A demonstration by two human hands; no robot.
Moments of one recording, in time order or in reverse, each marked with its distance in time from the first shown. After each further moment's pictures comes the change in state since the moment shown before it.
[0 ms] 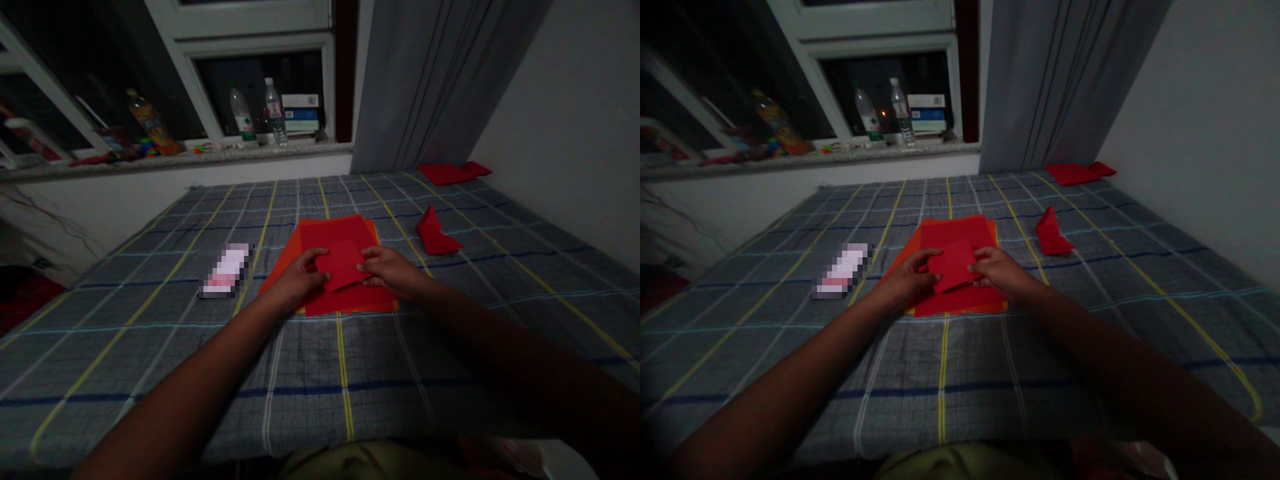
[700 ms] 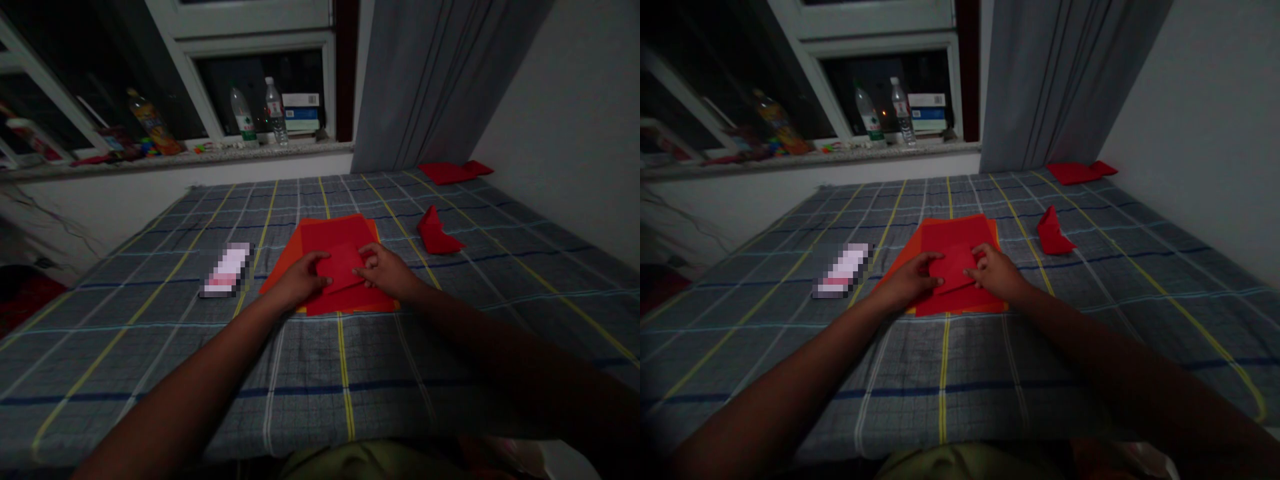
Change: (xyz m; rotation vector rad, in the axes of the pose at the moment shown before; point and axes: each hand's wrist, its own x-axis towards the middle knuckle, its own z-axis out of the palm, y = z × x) left_hand 0.010 -0.015 -0.012 0.274 -0.052 0.036; right_hand 0.004 0.010 0.000 -0.599 0.046 -0.271
